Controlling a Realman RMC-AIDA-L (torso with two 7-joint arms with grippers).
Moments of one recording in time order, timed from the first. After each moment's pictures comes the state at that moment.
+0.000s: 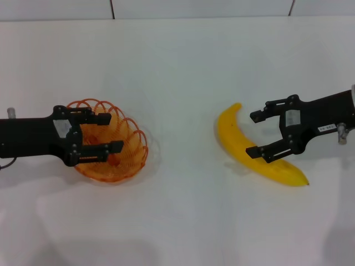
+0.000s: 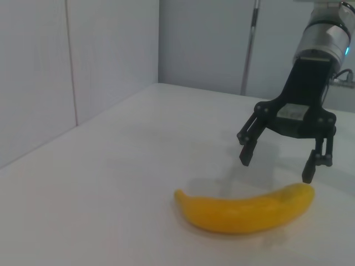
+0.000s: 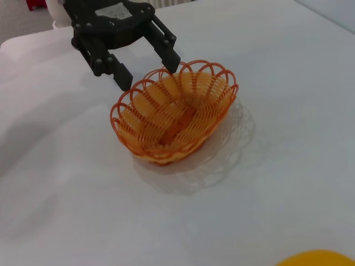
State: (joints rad) left arm -0.45 -2.03 0.97 0.84 1.91 1.53 -1.36; right arm 0.50 2.02 -0.93 -0.96 -2.19 -1.60 1.52
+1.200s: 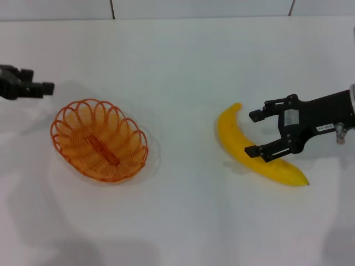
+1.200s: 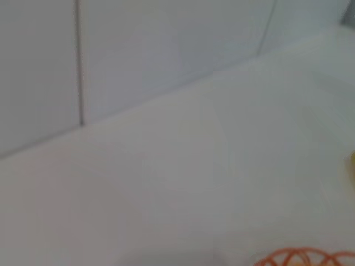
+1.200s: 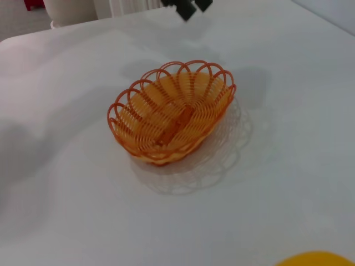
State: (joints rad) left arm -0.62 -1.95 0.74 0.98 2.31 1.47 -1.90; right arm 0.50 2.02 -0.93 -0.95 -2.19 -1.58 1.52
